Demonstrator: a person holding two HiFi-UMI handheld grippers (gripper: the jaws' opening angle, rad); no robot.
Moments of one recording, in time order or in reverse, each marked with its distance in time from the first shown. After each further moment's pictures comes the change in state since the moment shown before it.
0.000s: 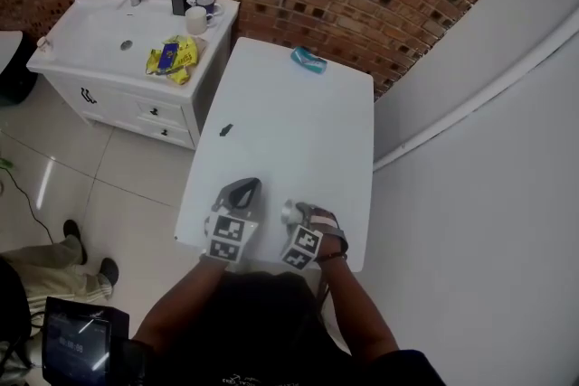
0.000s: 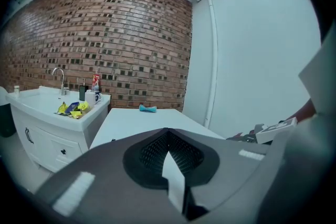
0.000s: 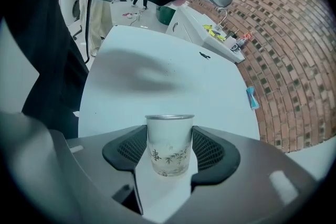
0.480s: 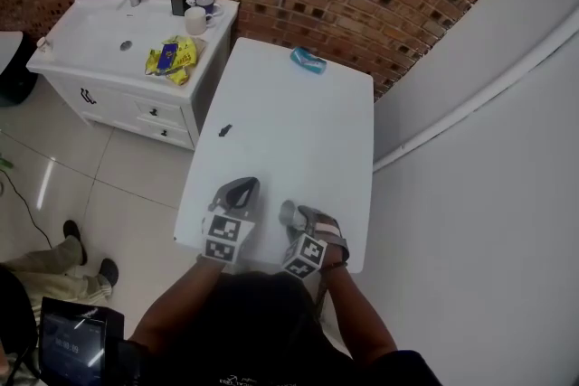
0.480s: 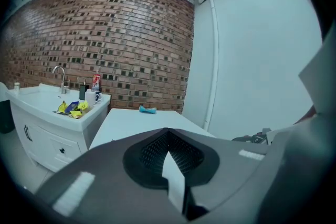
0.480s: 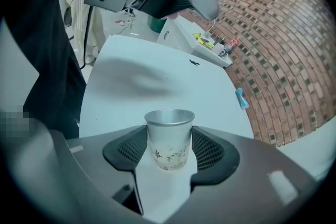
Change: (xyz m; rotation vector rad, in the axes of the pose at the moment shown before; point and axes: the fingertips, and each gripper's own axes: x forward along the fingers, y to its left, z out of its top) left arm -0.004 0.003 0.006 -0.018 -0.015 -0.008; right arm -0.018 -0.004 0.004 0.080 -0.090 -0.091
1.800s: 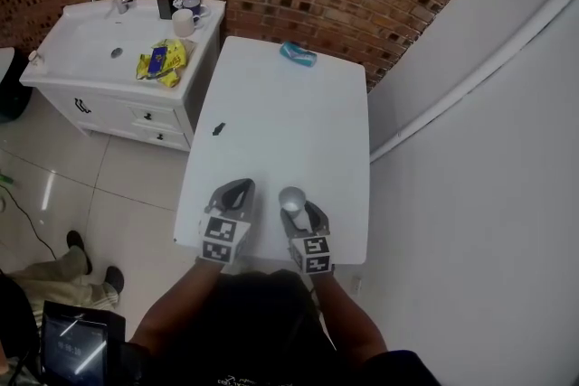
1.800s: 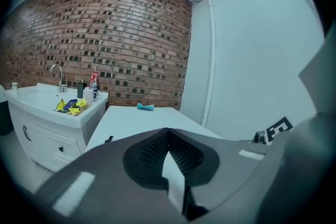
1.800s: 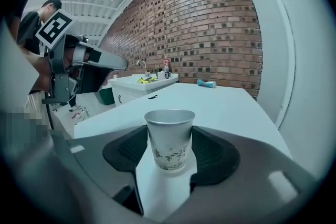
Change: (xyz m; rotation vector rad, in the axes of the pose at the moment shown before) left arm -0.005 -0.004 -0.014 0.010 0.024 -0.023; right arm -0.010 -0.028 0.005 0.920 -0.498 -0.106
